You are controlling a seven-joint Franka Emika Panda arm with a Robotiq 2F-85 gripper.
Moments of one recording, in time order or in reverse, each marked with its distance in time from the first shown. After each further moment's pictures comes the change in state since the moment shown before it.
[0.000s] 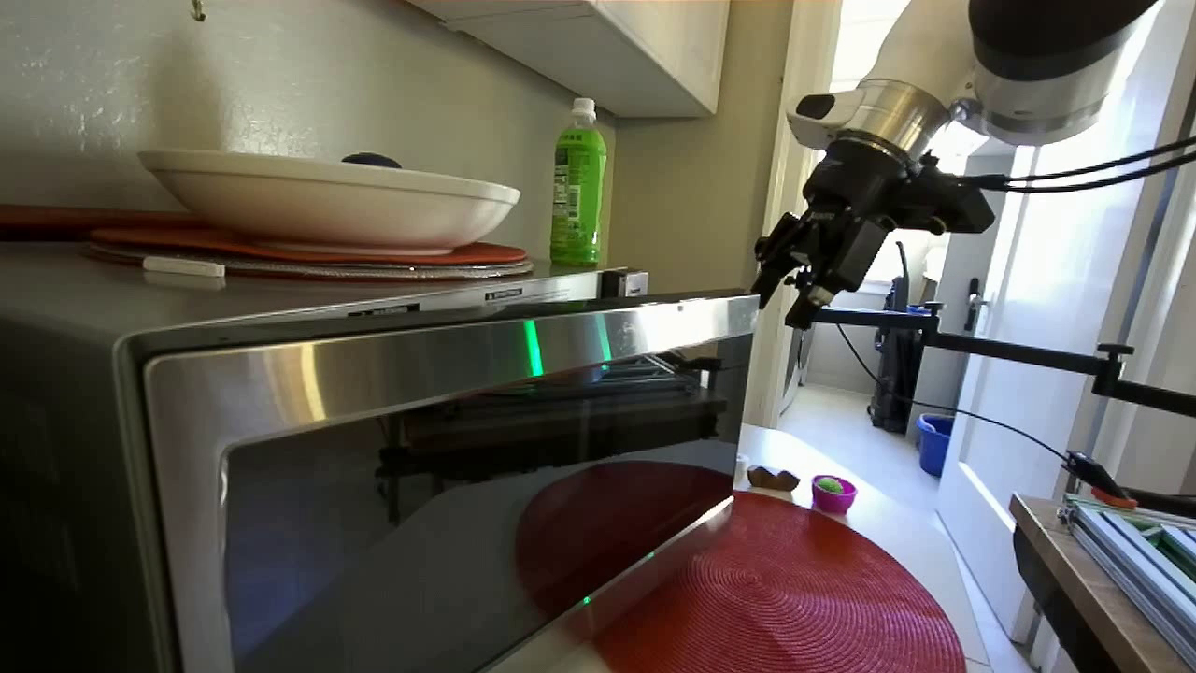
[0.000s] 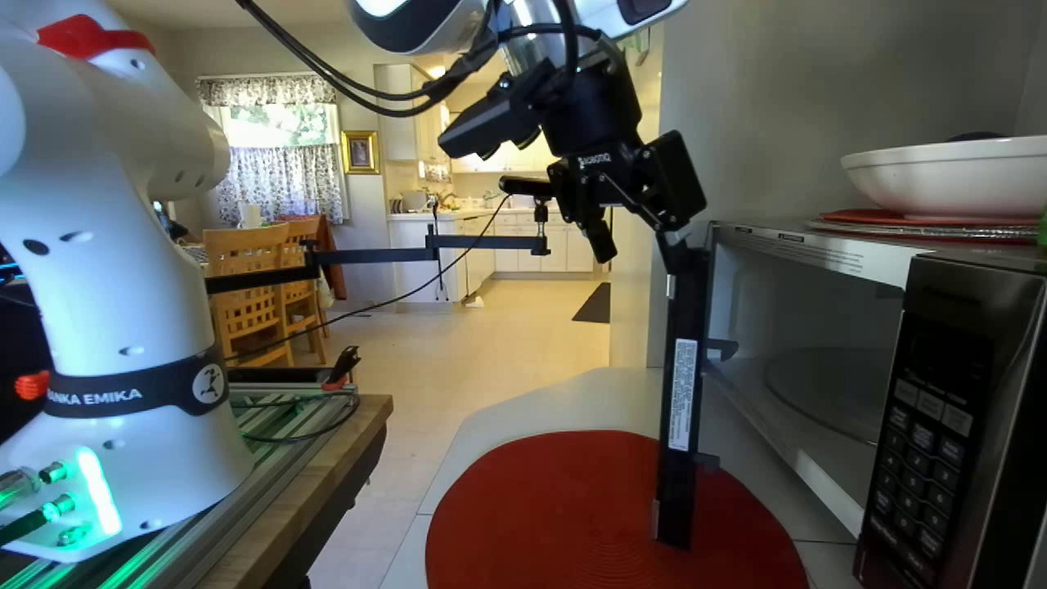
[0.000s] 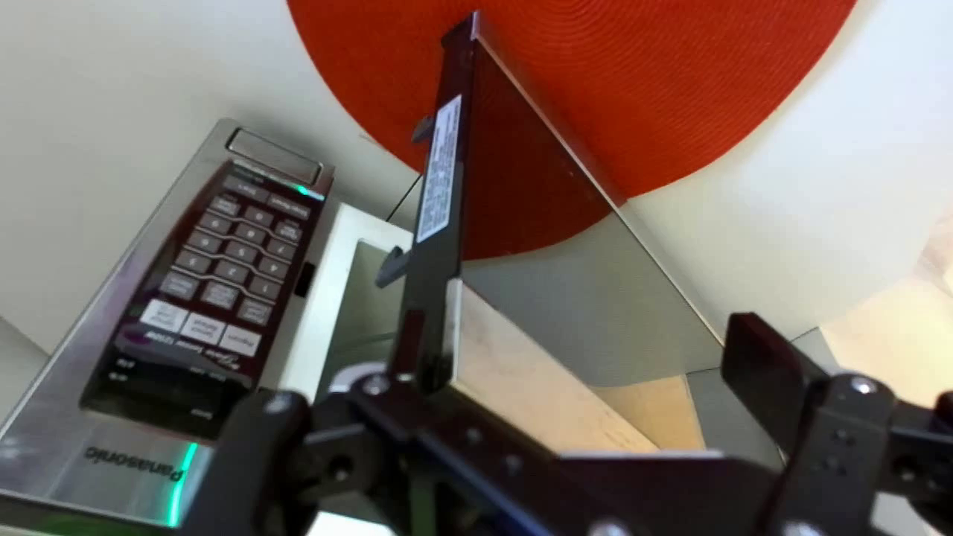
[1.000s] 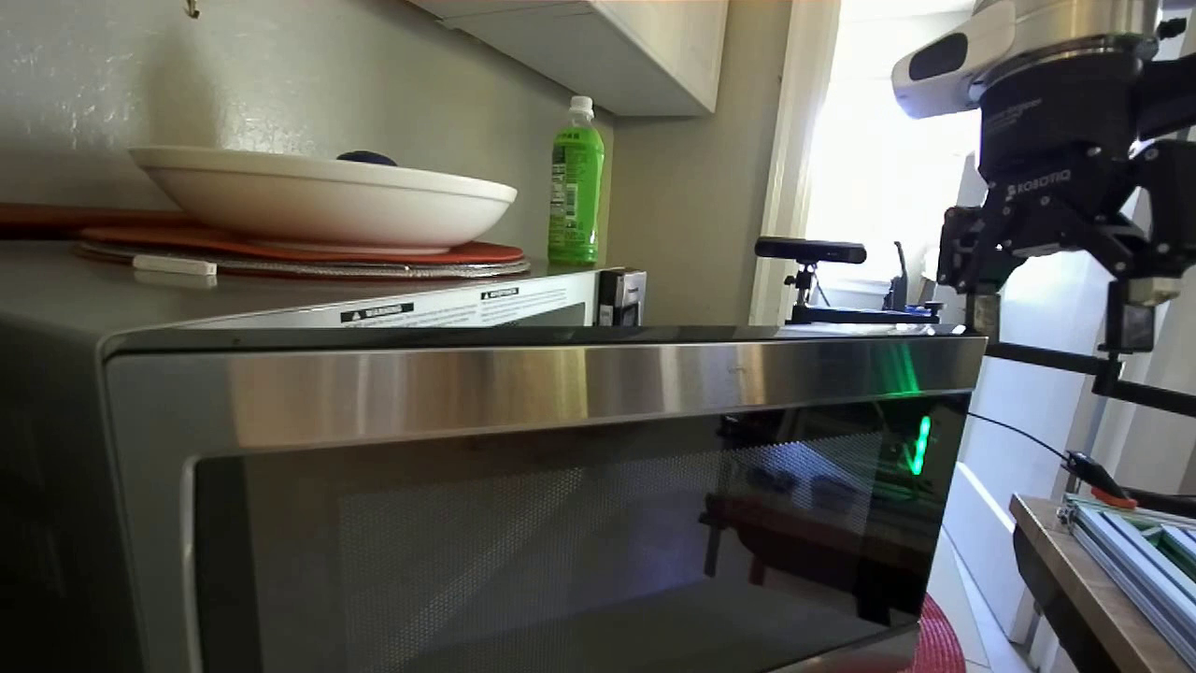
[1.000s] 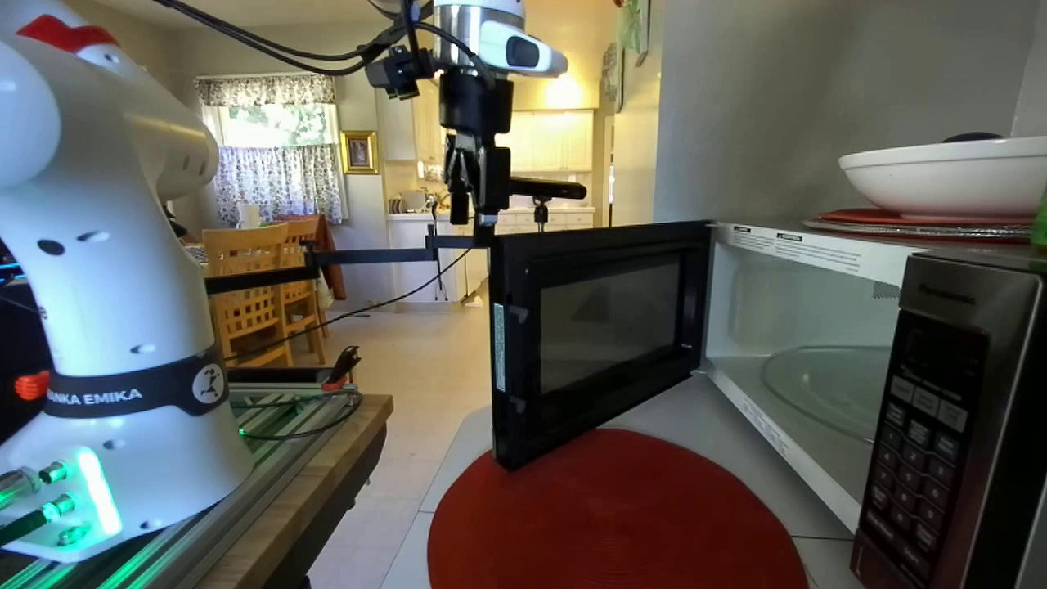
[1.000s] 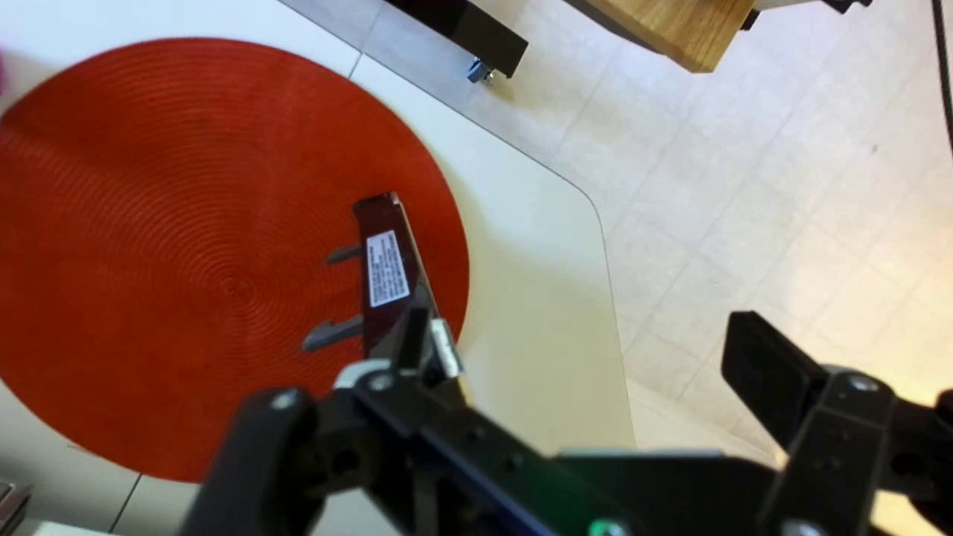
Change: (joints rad) arm 0.133 -0.264 0.161 0.001 -0.135 -0.707 0.532
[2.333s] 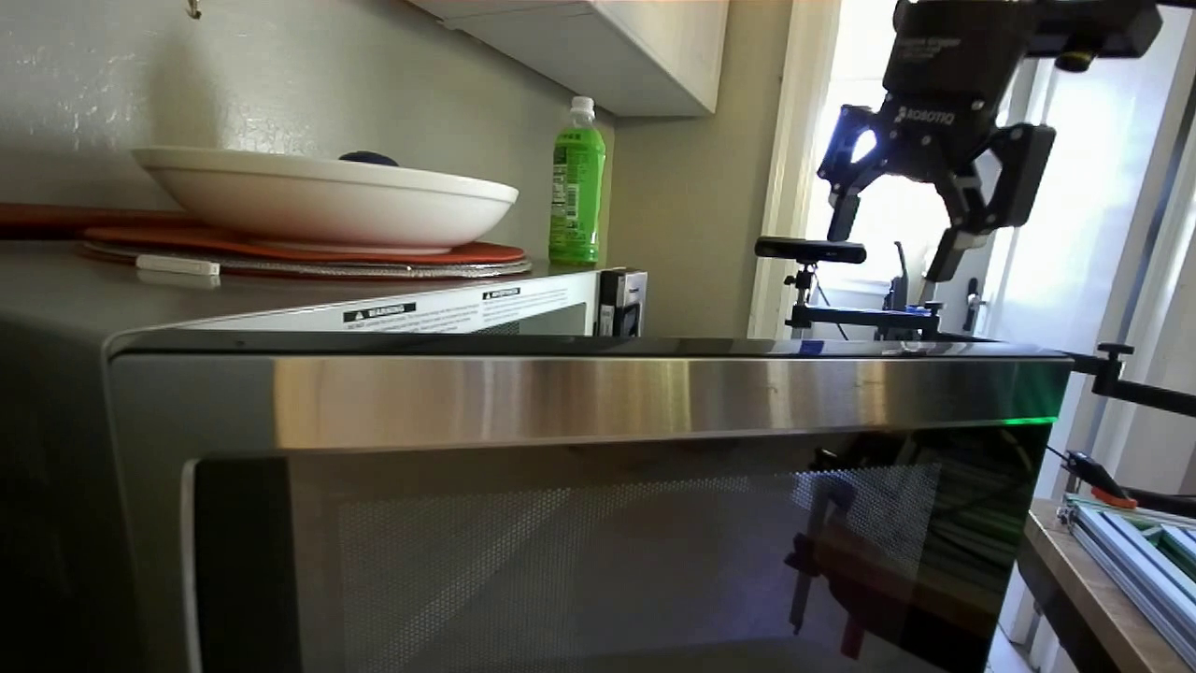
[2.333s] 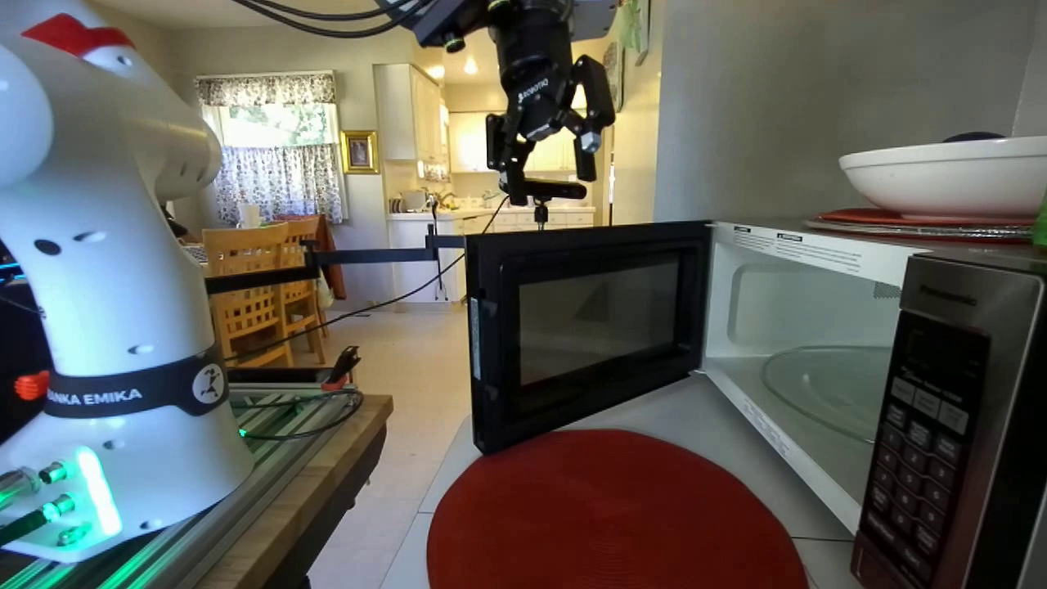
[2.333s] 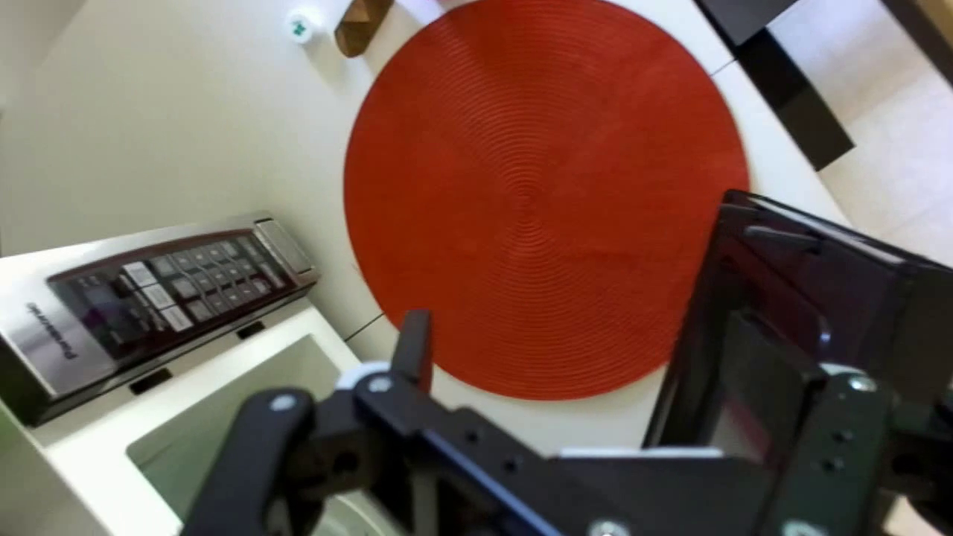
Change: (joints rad) arm -0.032 0.133 0.081 0.177 -0.504 0.054 -0.069
